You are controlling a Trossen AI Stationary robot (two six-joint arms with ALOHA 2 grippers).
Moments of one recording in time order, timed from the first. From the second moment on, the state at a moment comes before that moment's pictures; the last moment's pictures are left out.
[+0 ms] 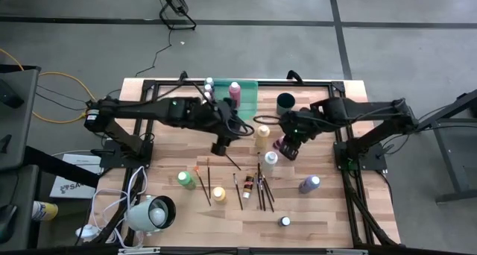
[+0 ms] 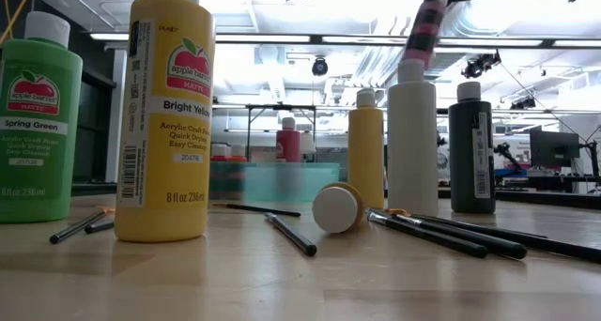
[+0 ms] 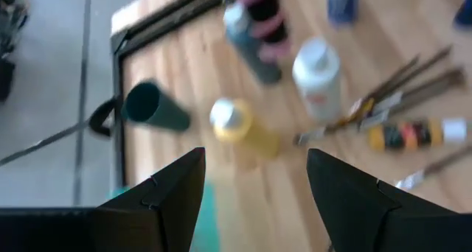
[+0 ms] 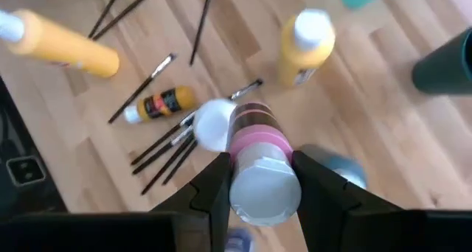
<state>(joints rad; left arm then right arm) -0.03 1.54 1.63 -0.75 -0.16 0.41 0.10 1.43 1.57 -1.28 0.09 0.66</state>
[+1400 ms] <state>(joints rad) 0.00 1.59 1.44 -0.36 -0.15 0.18 -0.02 1.48 1.57 -0.88 0.05 0.37</state>
